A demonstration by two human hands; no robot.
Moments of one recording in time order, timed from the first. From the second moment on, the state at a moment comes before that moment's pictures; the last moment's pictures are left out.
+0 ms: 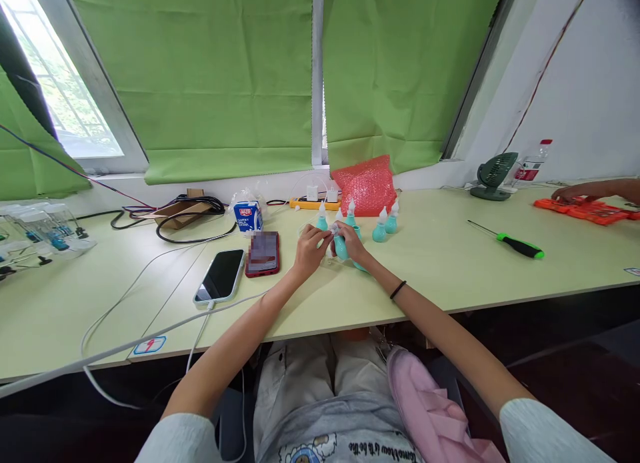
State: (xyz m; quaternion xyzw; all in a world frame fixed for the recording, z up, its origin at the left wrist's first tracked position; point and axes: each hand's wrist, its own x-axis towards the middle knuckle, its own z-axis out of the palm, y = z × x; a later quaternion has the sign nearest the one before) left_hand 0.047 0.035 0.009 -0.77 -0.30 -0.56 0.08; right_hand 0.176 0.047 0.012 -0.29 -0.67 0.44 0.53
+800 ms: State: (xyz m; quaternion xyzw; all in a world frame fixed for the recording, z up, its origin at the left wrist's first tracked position) left_hand 0.053 0.031 0.009 -0.76 -0.34 -0.55 0.05; right_hand 0.178 0.056 0.008 -0.32 -0.67 0.42 0.52
